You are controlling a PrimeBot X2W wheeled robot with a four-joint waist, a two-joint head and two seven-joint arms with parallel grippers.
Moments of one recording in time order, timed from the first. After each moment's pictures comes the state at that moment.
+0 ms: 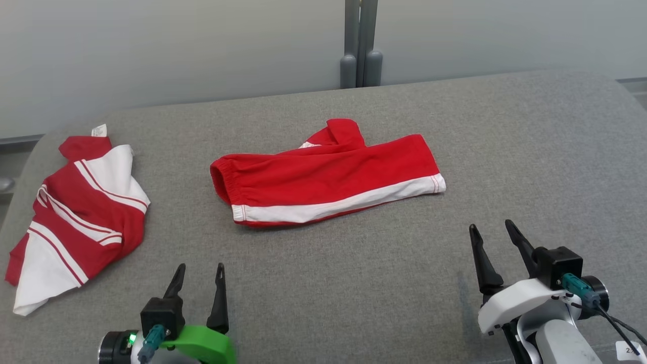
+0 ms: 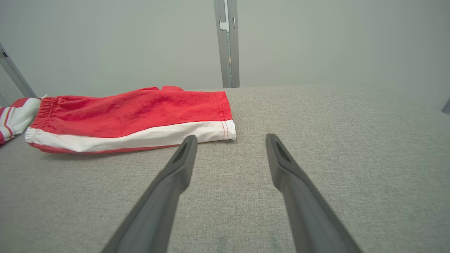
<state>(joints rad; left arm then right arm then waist) -0.07 0.05 -0.14 0.42 -0.14 -0.01 -0.26 -0.15 -0.07 0.04 0.40 0.14 0.13 -0.26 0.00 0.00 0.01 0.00</state>
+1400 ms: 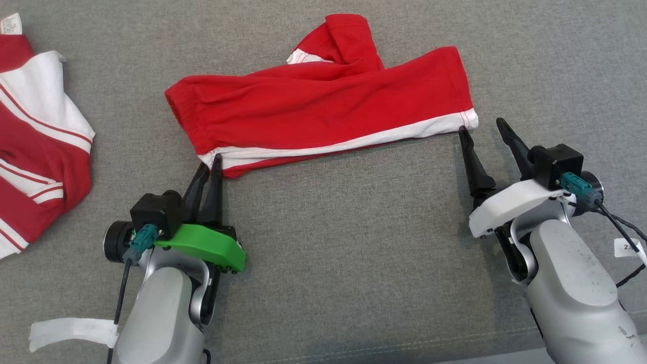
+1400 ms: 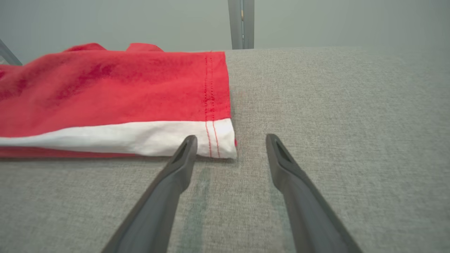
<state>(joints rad) -0.40 0.05 -0.20 0.48 -0.26 -0.09 -0.26 -0.50 -0.14 0.15 0.53 0.23 0.13 -0.26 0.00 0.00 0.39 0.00</state>
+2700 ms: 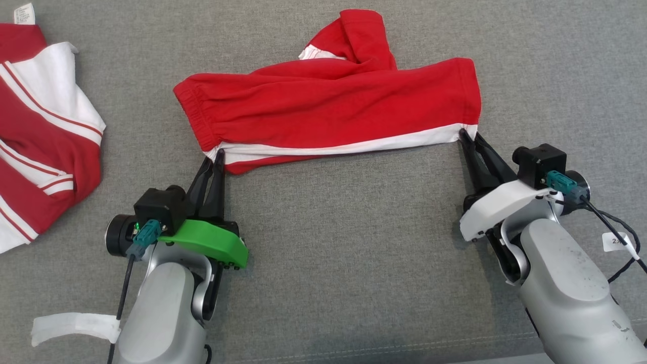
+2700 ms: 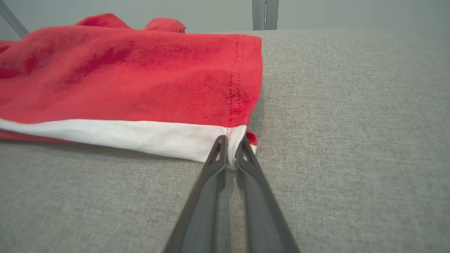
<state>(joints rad) -0.42 0.05 -0.21 0.47 -0.25 -0.09 -0.26 -0.54 -0.16 0.24 0.59 0.28 0.13 -0.26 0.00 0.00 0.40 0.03</state>
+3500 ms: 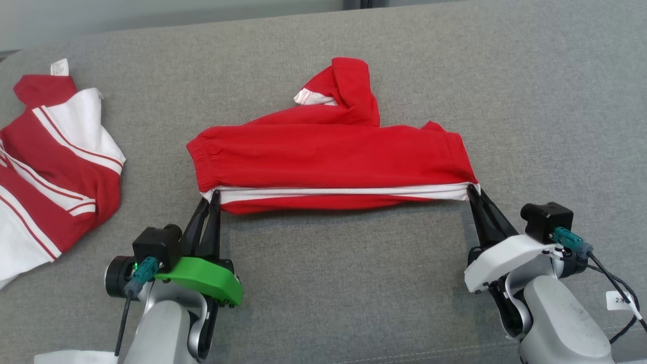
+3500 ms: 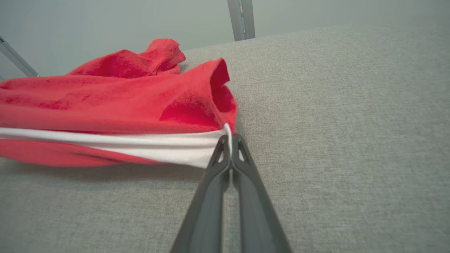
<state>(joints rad) -0.31 0.05 -0.17 0.47 -0.25 -0.10 -0.26 -0.36 -0.12 0.17 0.55 0.32 0.13 -0.26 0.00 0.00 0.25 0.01</state>
